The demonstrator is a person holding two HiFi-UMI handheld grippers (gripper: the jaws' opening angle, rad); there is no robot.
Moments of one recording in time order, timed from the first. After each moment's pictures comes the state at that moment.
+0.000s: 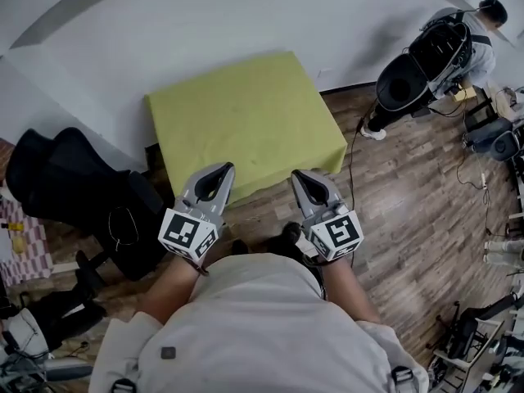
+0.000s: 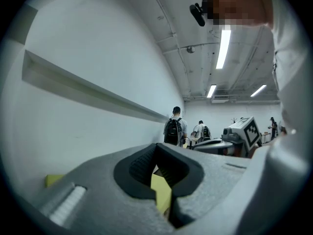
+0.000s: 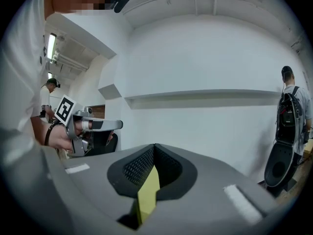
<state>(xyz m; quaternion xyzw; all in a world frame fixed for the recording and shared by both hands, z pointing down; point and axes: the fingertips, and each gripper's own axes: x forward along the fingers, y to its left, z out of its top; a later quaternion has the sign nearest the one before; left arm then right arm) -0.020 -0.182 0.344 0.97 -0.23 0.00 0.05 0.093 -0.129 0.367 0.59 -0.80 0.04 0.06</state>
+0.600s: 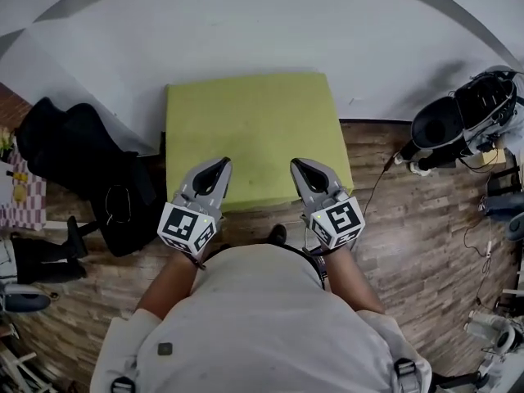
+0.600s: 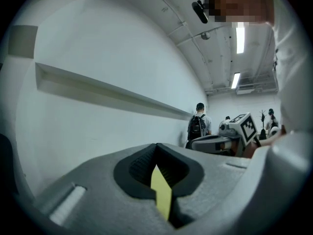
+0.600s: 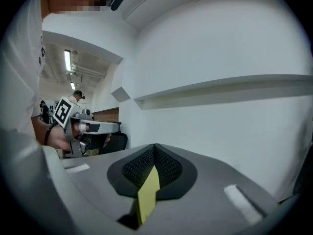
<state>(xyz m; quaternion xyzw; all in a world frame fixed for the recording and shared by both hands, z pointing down) 0.040 -0.258 0.354 0.93 -0.37 0.02 0.05 0.168 -0.248 0.370 0.46 -0.88 0.04 0.06</state>
